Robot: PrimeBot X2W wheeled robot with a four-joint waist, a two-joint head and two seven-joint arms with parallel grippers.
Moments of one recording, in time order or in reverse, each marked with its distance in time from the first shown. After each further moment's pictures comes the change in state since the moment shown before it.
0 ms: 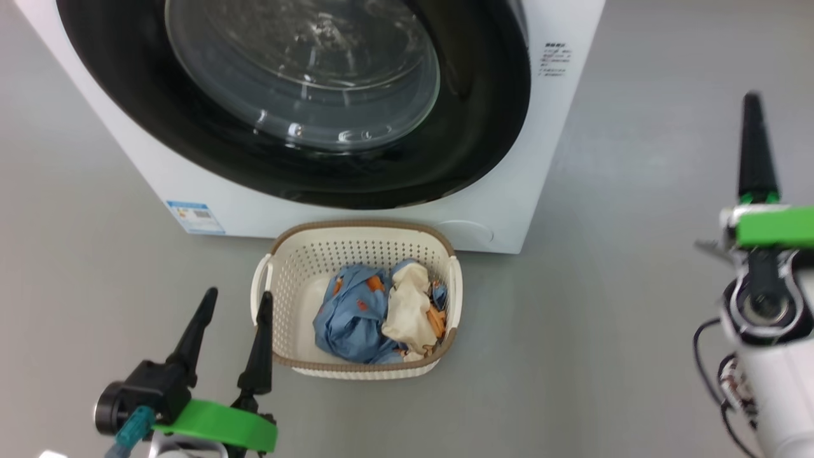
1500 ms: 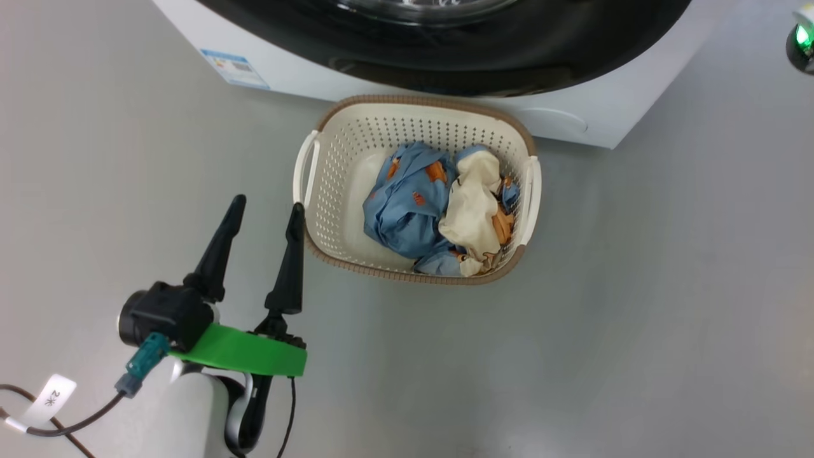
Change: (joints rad) left arm -0.202 -0.033 -0.075 -0.020 -0.039 0.000 0.000; right arm -0.595 -0.231 0.083 0.252 0.471 0.000 0.825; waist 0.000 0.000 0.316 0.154
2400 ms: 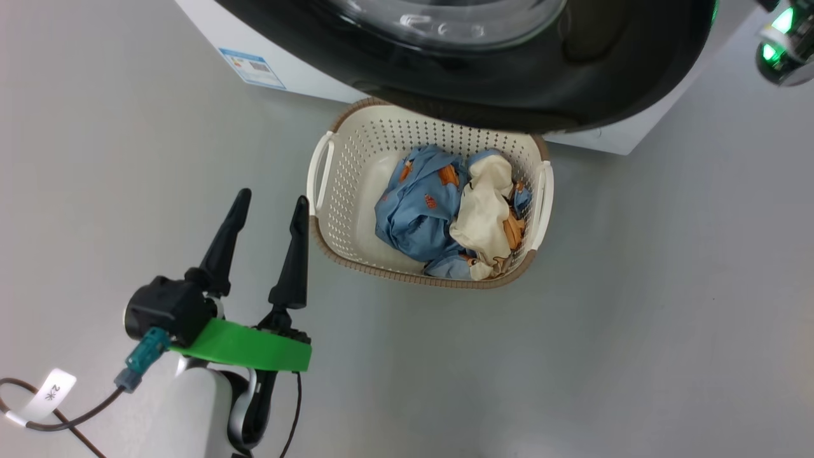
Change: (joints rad) left arm -0.016 -0.002 -0.023 -0.003 -0.045 0.000 0.000; right arm -0.038 0.030 0.031 0.041 -0.035 0.000 0.153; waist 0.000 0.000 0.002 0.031
